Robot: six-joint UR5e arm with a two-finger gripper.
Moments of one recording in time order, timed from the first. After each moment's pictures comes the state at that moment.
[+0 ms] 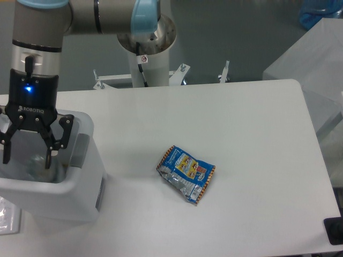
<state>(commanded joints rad) 2.03 -1.75 -1.49 -0.68 1.34 -0.14</state>
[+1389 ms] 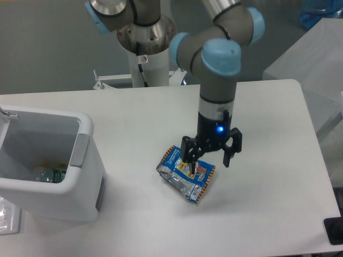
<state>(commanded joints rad) 2.60 -1.94 -1.77 -0.72 1.37 0.38</state>
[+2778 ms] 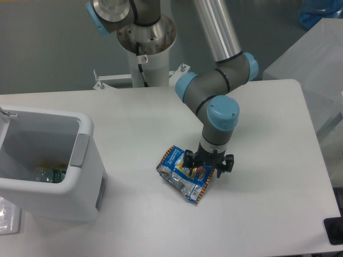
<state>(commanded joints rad) 2.56 -2.07 -1.82 -0.71 1.46 0.66</state>
